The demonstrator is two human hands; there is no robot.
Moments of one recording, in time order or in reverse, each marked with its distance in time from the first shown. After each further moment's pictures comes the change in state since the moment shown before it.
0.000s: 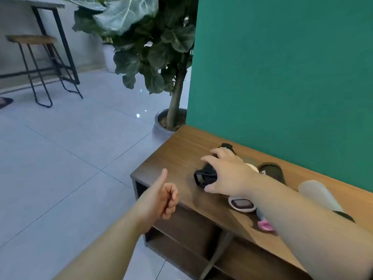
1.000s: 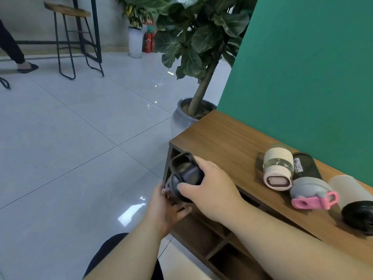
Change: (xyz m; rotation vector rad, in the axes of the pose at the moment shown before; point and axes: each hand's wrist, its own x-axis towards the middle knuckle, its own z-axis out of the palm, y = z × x) left_hand -0.044 -0.137 -0.059 -0.735 0.439 -0.072; right_hand -0.077 -0.201 0.067 0.600 0.152 0.054
